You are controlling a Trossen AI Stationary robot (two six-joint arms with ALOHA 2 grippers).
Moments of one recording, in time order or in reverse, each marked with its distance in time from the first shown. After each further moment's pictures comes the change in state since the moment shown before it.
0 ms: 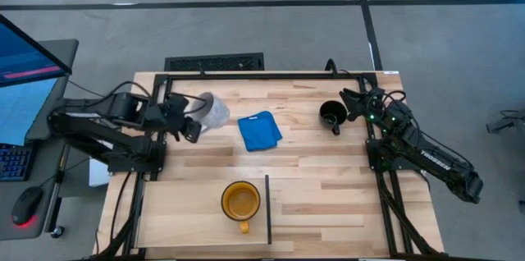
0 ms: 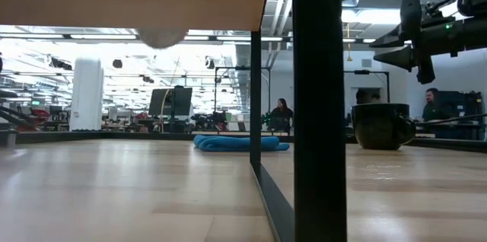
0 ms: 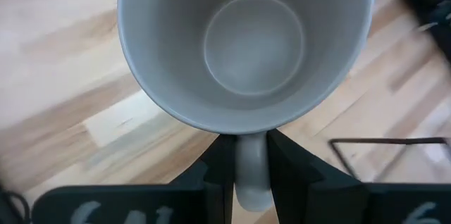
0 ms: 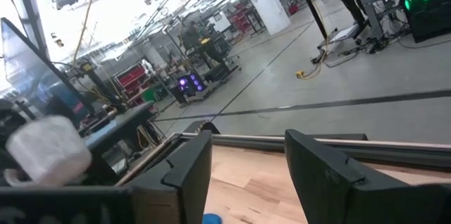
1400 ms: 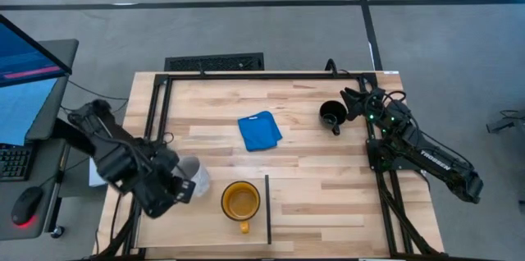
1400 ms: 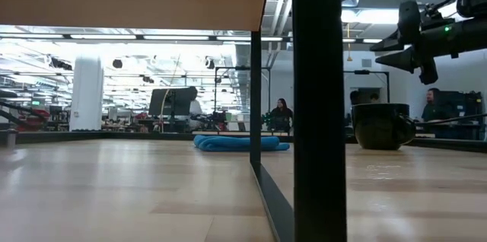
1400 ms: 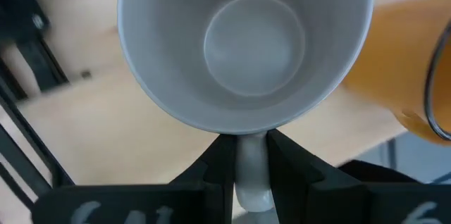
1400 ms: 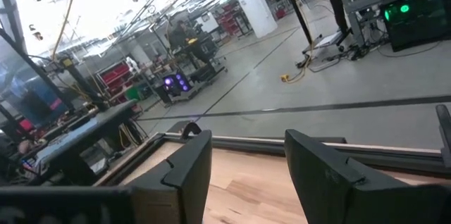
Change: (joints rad) left arm -0.686 0.428 0.449 -0.367 0.187 -0.969; right arm 0.000 0.000 0.000 -0.020 0.045 -0.050
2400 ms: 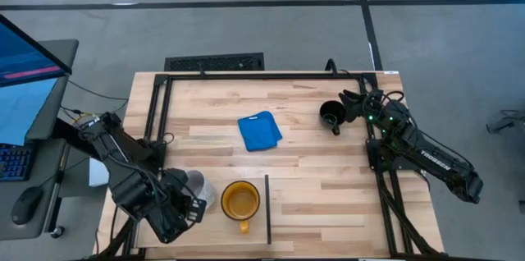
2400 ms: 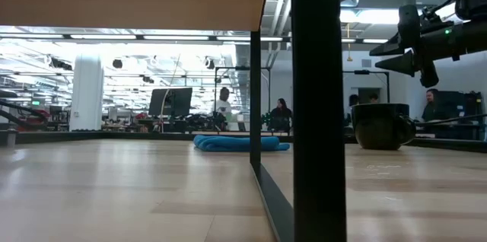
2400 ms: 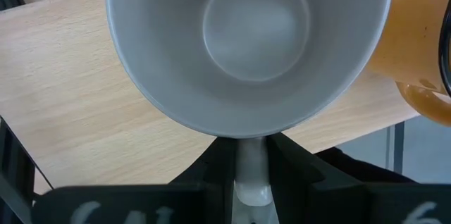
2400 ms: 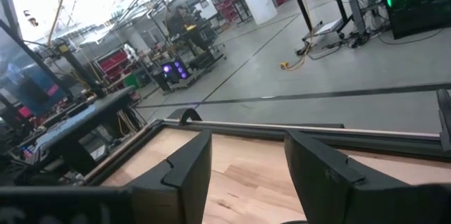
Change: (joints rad) left arm -0.042 0.204 0.142 0.006 0.056 -0.110; right arm 0.000 0.000 0.000 -0.047 -0.024 -0.001
